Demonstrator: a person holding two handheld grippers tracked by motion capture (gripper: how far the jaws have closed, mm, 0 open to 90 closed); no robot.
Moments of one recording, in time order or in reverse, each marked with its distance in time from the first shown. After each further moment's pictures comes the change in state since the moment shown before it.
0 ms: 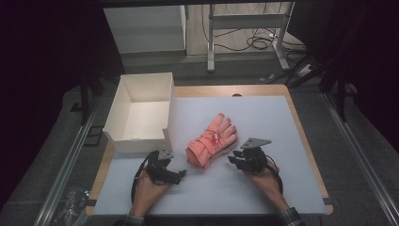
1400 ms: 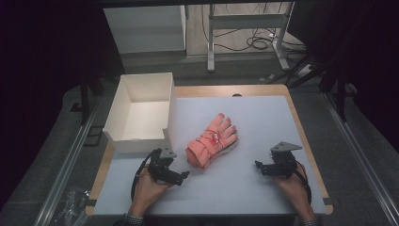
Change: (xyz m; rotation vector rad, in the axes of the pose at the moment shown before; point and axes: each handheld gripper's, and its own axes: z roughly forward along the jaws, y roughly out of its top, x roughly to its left) left arm -0.013 0.019 -0.016 0.010 -0.077 0.041; right arm -0.057 -0.051 -0.045 0.044 -0.206 0.064
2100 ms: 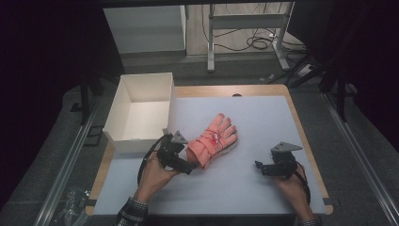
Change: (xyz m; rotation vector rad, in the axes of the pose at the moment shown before) left arm -0.008 0.065 -0.009 0.023 -0.058 0.066; right arm 0.000 -0.001 0.000 -0.006 -0.001 0.000
